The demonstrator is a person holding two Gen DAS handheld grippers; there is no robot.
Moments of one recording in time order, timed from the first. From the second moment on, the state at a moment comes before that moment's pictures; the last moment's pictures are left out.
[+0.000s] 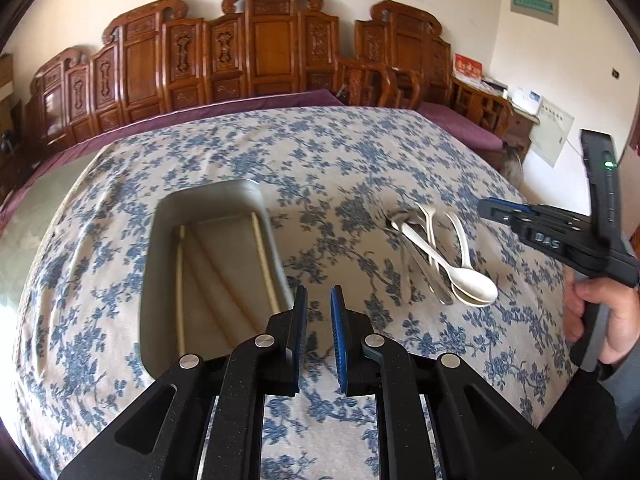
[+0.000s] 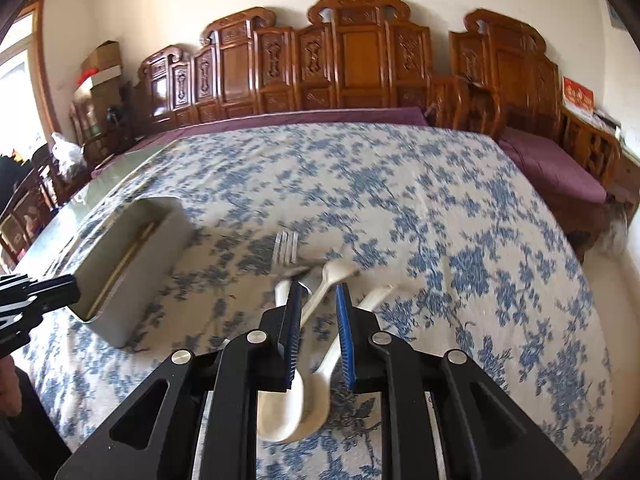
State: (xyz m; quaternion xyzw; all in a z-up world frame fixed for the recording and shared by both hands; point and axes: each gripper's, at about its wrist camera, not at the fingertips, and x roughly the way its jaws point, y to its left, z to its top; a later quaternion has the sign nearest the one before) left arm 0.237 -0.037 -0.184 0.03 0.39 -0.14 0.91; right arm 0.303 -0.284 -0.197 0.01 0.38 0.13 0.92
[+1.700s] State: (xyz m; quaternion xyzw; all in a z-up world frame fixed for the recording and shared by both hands) left arm 0.310 -0.126 -0.221 0.06 0.43 -0.20 0.88; right arm 0.324 -0.280 -0.225 0.04 0.40 0.19 0.89
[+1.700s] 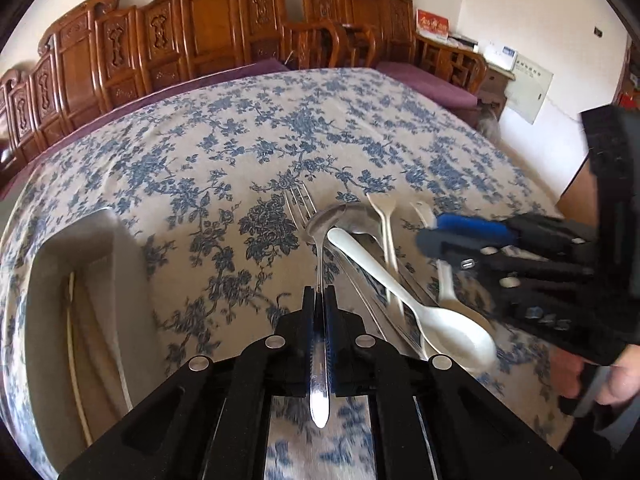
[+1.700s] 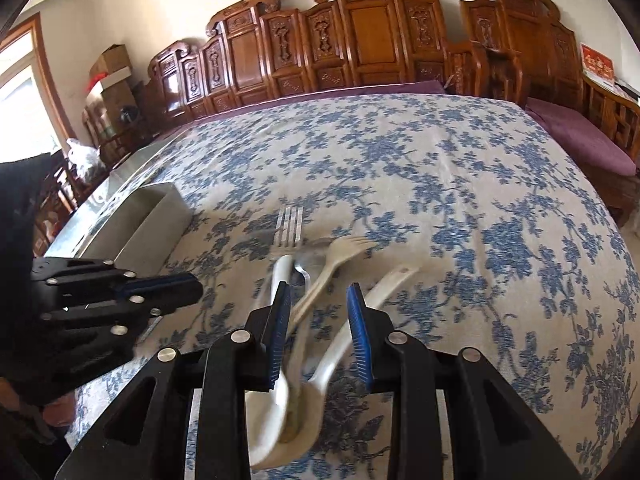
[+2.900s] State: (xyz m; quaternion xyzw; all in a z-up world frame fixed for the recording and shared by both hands) left arm 0.266 -0.076 -0.168 0.04 0.38 -0.19 0.91; right arm 0.307 -0.264 -0.214 0.04 0.41 0.21 0.89
